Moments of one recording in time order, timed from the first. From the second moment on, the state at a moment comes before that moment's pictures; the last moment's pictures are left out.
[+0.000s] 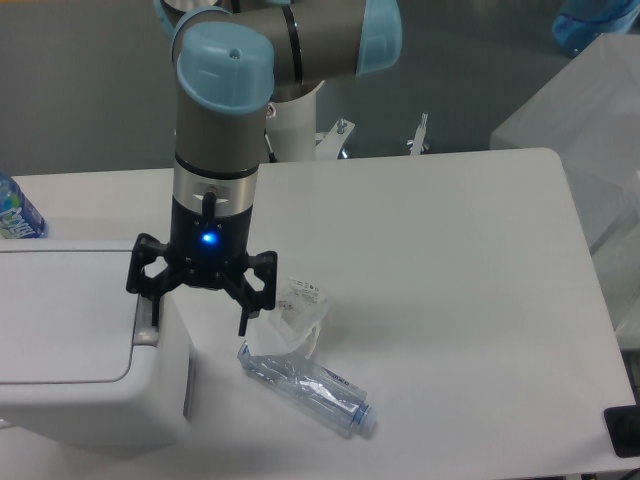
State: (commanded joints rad) arm 2.23 -1.85 -1.40 -1.04 1.28 0.20
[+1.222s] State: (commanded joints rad) arm 2.35 -1.85 -1.24 -1.01 1.25 0.28
